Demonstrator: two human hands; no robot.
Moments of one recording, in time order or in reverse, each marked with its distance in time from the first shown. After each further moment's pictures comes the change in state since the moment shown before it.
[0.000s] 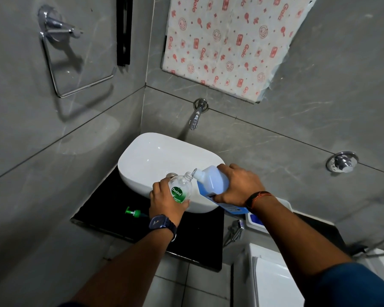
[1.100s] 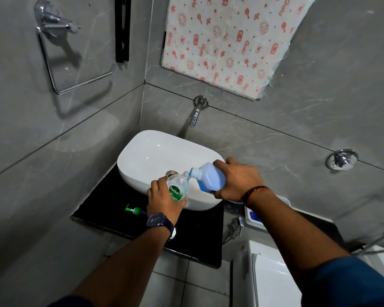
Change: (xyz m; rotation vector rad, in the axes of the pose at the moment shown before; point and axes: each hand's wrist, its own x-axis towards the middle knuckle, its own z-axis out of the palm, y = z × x) left_hand 0.000 -0.005 -0.004 0.049 -0.043 -0.004; right_hand 0.006 -0.006 -0.003 -0.174 0.028 -0.048
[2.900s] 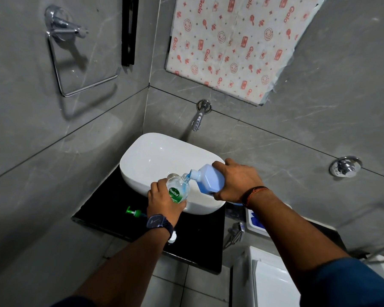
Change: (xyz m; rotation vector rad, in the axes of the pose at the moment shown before) left_hand 0.006 -0.003 0.002 -0.017 0.031 -0.016; right_hand 0.012 -0.003 -0.006 -0.029 0.006 -0.053
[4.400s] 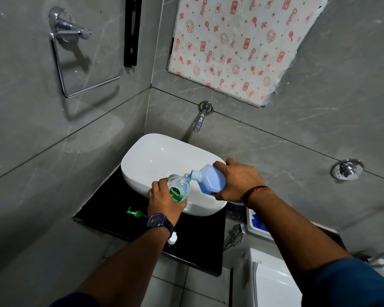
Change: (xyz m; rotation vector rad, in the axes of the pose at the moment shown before) left_hand 0.005 0.001 -0.001 0.016 -0.023 -0.013; right_hand 0.003 0.000 -0.005 -0.003 -0.026 -0.003
